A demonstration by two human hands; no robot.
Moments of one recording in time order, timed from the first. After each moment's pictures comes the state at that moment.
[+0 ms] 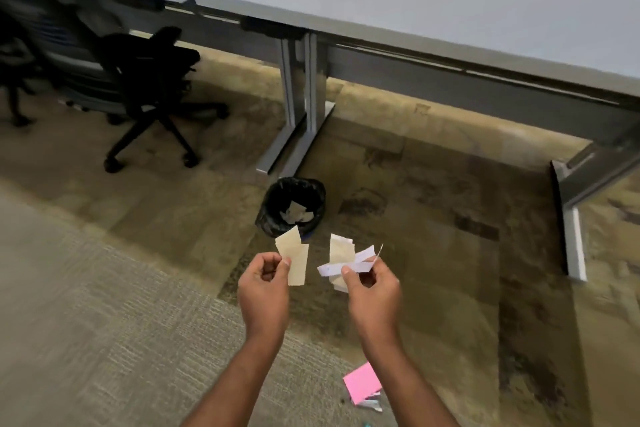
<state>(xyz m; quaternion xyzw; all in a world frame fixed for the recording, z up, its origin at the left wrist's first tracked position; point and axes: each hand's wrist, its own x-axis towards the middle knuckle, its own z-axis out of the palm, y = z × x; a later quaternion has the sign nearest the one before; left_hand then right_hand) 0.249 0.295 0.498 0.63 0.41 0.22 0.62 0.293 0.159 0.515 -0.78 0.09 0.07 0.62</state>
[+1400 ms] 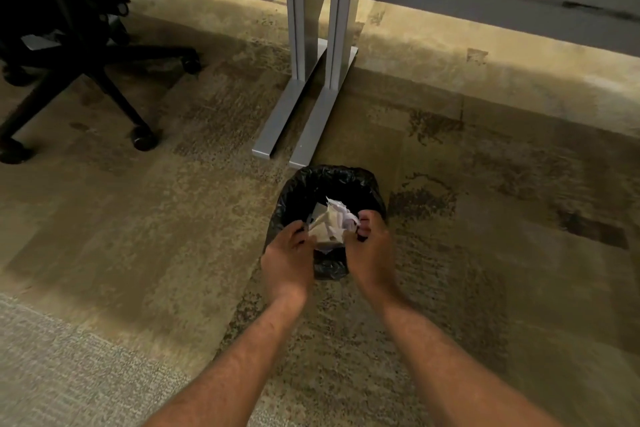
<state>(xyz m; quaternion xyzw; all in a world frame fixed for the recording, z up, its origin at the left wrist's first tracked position) 0.494 0.513 0.177 0.74 0.39 0.08 0.55 0.550 0.403 0.182 -0.88 0.04 0.08 0.47</state>
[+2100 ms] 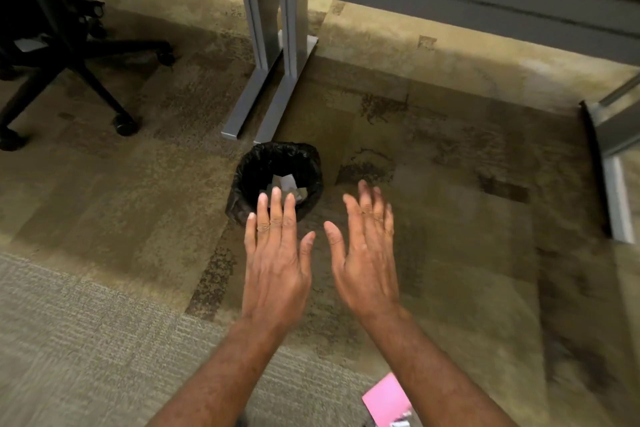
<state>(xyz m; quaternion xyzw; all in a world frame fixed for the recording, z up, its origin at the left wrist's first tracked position) 0.381 0.378 0.313 0.97 0.12 0.10 0.19 0.437 0.248 0.325 -0.95 -0.16 -0.04 0.25</state>
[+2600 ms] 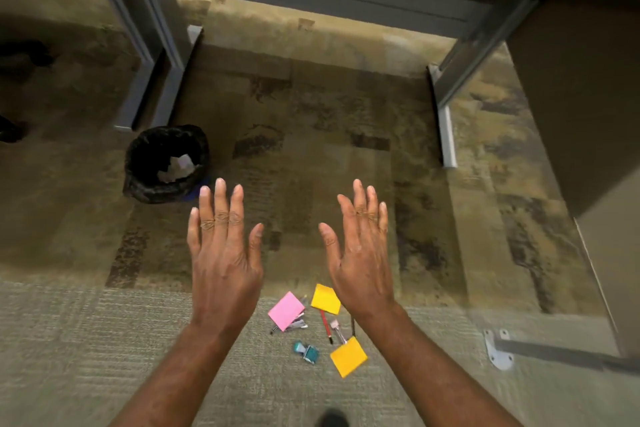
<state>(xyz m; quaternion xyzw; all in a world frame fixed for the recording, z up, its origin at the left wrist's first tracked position) 0.269 0.175 0.473 0.96 0.06 0.14 0.22 0.299 -0.016 0.476 -0.97 -0.07 -0.08 0.20</state>
